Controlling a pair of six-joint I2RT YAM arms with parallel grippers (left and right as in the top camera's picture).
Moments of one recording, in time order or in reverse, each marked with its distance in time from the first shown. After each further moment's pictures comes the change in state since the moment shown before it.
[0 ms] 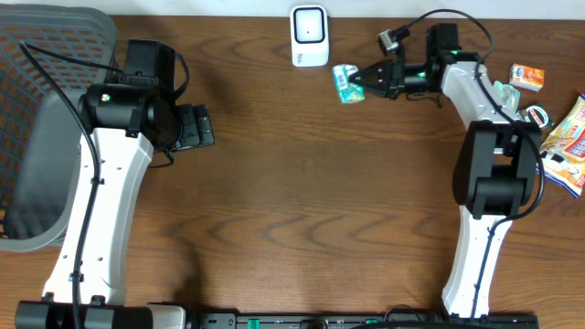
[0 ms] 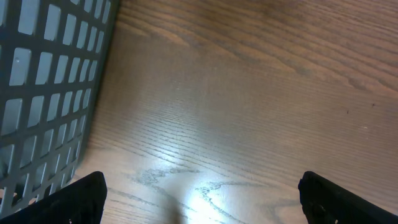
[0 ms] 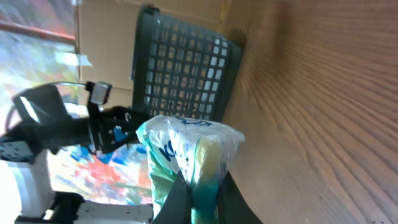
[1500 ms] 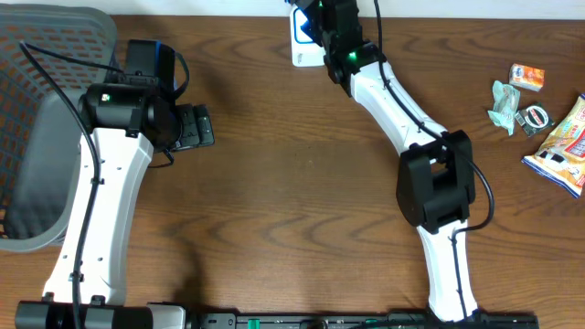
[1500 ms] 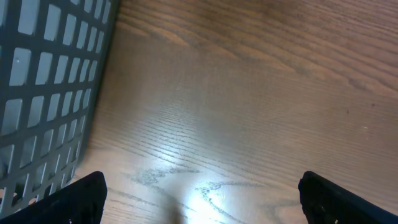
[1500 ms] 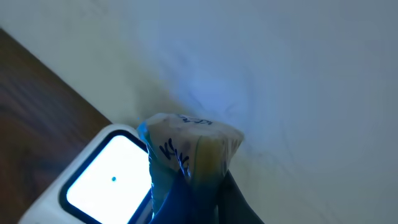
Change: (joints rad) left arm 0.000 0.000 0.000 0.000 0.000 0.000; right arm 0.418 -0.001 0.172 0.721 1.717 -0.691
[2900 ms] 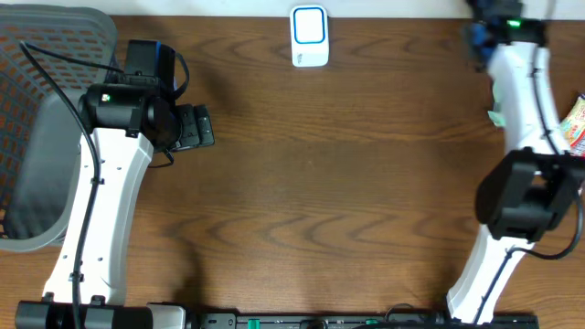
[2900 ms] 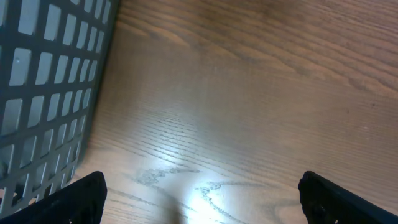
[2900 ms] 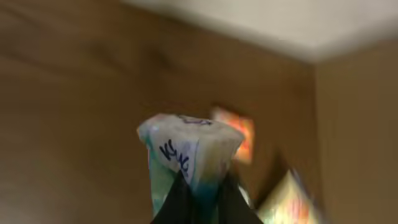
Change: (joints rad) left arm 0.000 0.000 0.000 0.000 0.000 0.000; right arm -0.522 -0.191 0.014 -0.742 0.150 0.256
